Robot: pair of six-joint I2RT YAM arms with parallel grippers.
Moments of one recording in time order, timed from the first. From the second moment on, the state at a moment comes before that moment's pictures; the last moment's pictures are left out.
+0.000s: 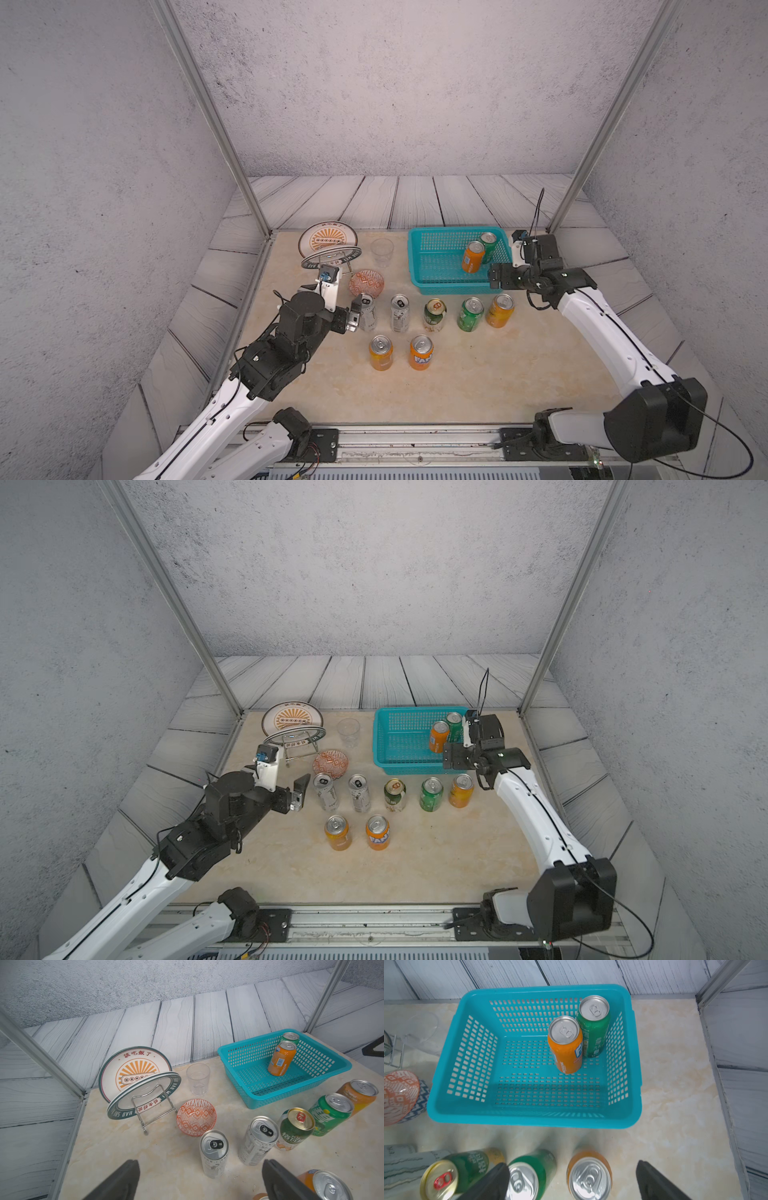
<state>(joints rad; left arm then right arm) -0.66 0.74 0.89 -0.54 -0.34 -0.08 0.19 1.37 1.23 -0.67 0.04 0.13</state>
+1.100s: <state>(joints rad) -0.66 0.68 0.81 -0.55 -0.40 -0.10 0.19 2.13 1.81 -0.64 0.06 0.15</state>
